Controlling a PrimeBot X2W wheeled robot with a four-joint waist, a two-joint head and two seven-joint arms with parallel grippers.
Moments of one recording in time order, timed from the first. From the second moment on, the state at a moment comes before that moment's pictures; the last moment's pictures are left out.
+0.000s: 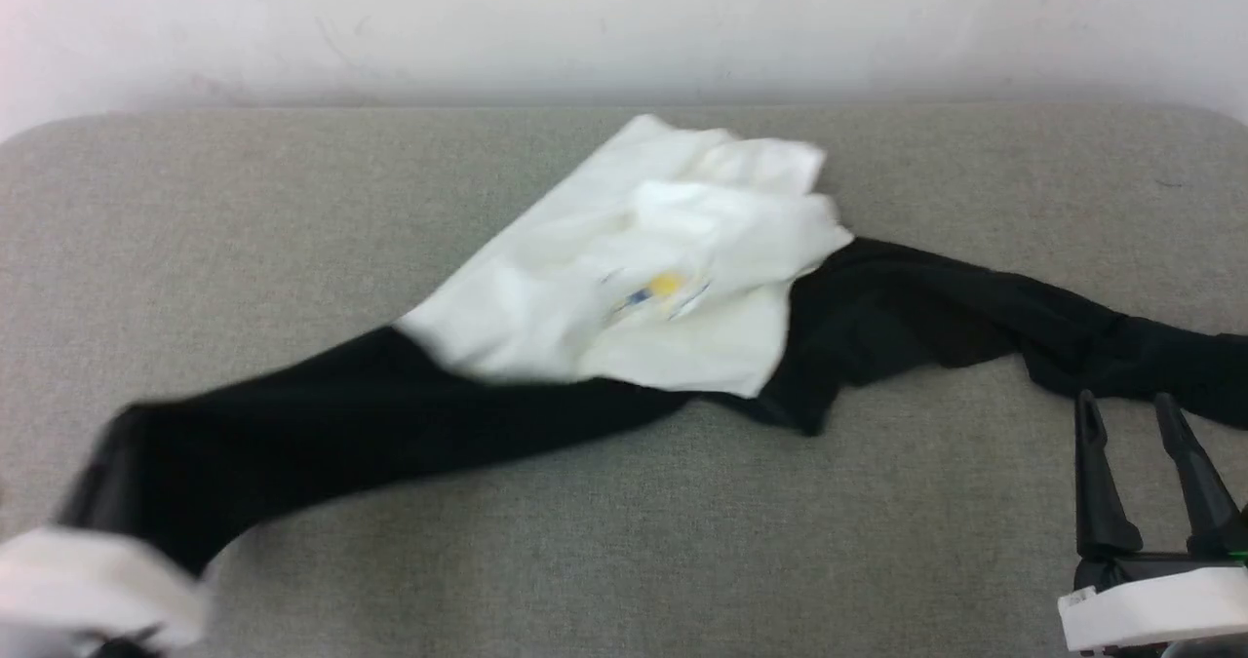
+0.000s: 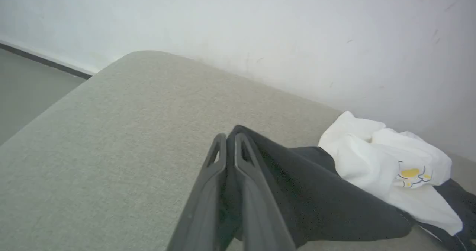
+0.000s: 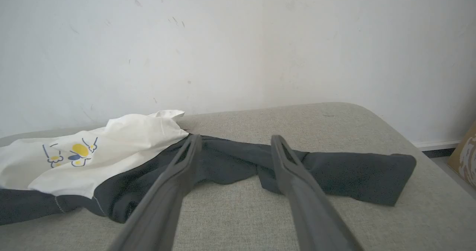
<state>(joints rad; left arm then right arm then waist) 0.13 0.26 0.16 -0.45 -0.50 0.19 0.38 0.14 -0.05 -0.16 -0.14 0.21 0.13 -0.13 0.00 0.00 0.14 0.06</state>
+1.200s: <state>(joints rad) 0.10 0.38 -0.24 -0.27 -0.29 -0.05 0.44 0.12 -0.05 -0.15 -0.11 0.22 0.13 -0.13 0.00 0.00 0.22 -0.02</state>
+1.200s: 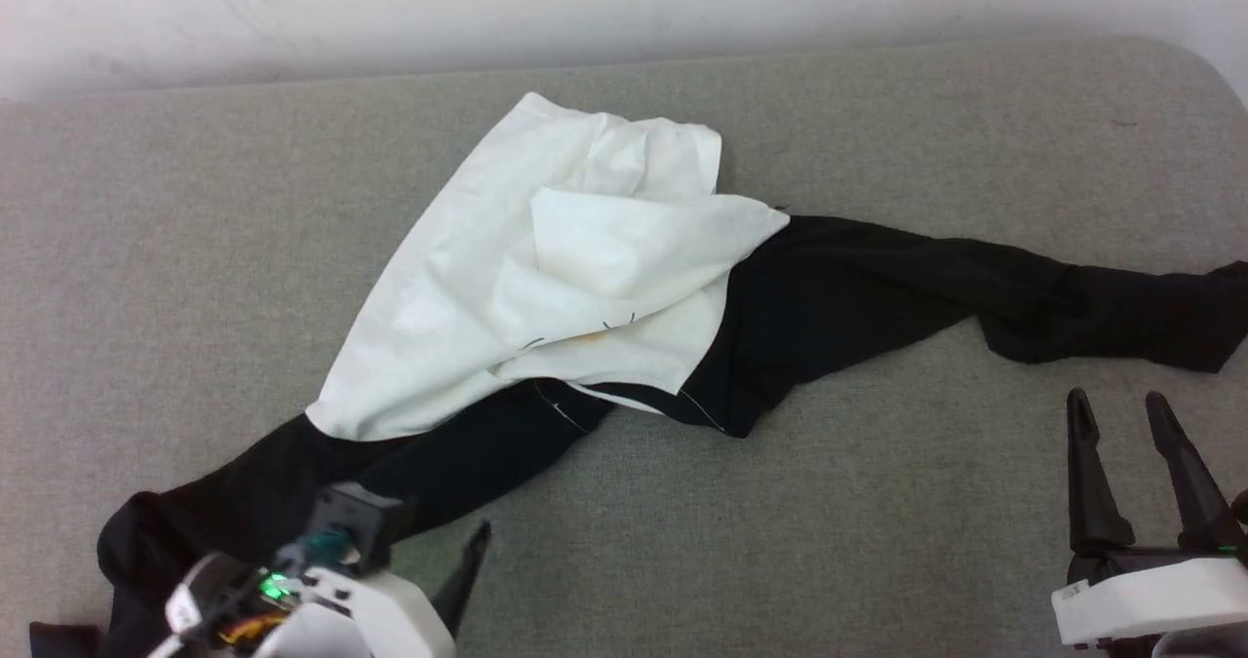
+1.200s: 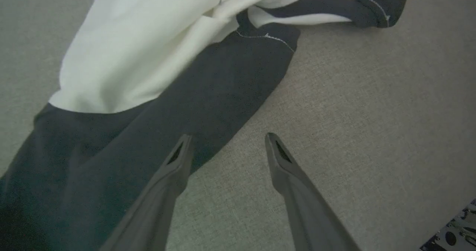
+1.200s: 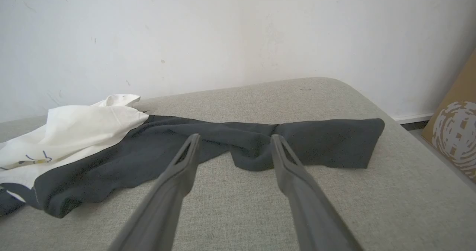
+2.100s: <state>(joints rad) -0.03 0.34 -0.32 -0.16 -0.33 -0.09 0.27 0.12 -0.05 -0.14 -0.12 0.21 0.13 -0.10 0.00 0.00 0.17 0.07</state>
